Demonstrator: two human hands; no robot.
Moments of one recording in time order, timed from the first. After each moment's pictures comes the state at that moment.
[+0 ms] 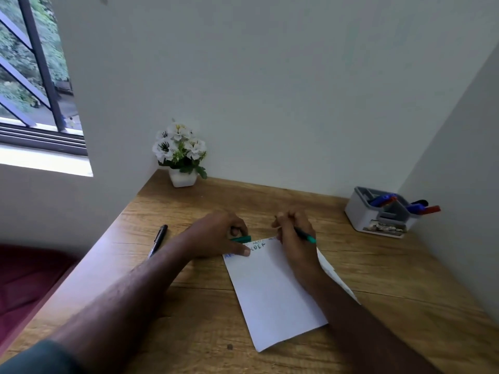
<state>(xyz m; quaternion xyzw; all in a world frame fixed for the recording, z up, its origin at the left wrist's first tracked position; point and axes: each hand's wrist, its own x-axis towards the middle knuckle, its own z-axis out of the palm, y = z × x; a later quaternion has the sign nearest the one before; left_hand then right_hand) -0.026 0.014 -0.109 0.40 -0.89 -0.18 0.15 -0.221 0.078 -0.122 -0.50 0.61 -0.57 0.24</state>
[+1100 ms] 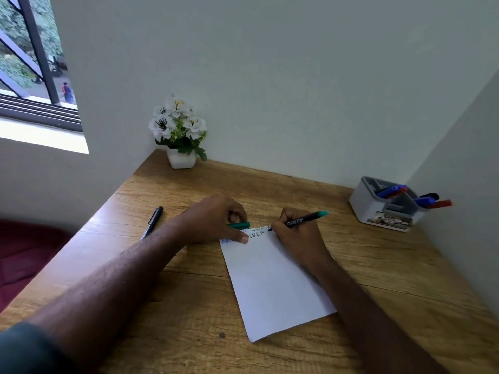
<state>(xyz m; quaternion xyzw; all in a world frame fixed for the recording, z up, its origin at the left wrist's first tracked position) -0.029 0.020 -0.104 0.41 -0.87 -0.22 0.15 -0.243 0.070 -0.128 -0.61 0.59 -0.47 0.25</state>
